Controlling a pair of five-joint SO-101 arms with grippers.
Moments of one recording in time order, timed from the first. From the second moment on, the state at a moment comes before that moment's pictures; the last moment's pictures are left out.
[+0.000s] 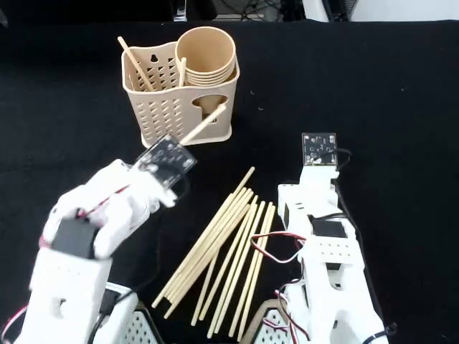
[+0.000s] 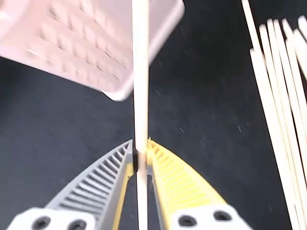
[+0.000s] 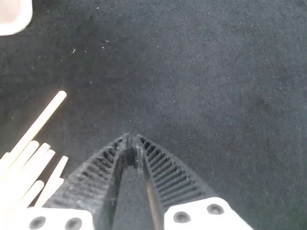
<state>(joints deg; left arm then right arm) 8.5 -65.7 49.1 69.7 -36.3 4.2 -46.5 80.9 24.8 4.1</state>
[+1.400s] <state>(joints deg) 1.5 -37.3 39.8 -2.8 3.6 4.2 -46.5 81.5 23.1 4.1</state>
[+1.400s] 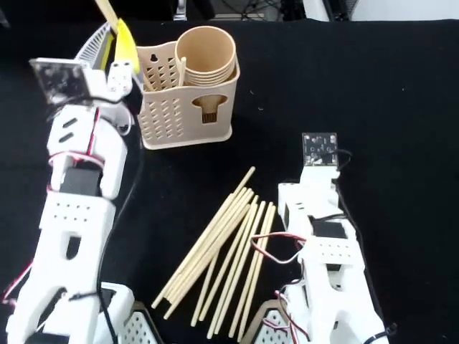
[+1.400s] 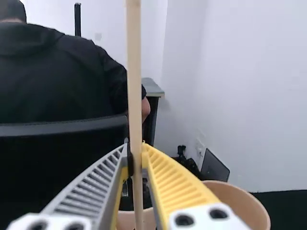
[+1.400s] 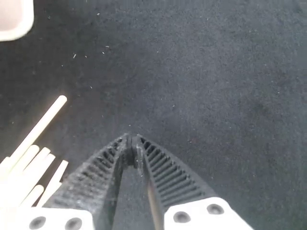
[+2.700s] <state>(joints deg) 1.1 -48.0 46.2 10.4 3.8 4.2 -46.5 81.5 23.1 4.1</state>
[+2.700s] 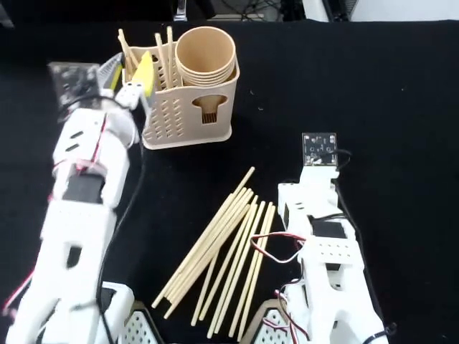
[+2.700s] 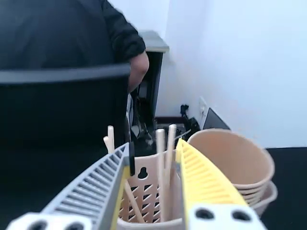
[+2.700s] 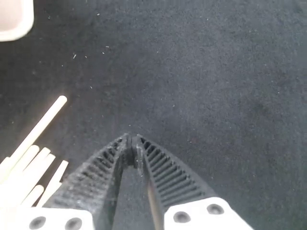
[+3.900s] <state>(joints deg) 30.5 -41.5 67.8 47.9 -3.4 4.2 -46.5 81.7 23.1 4.1</state>
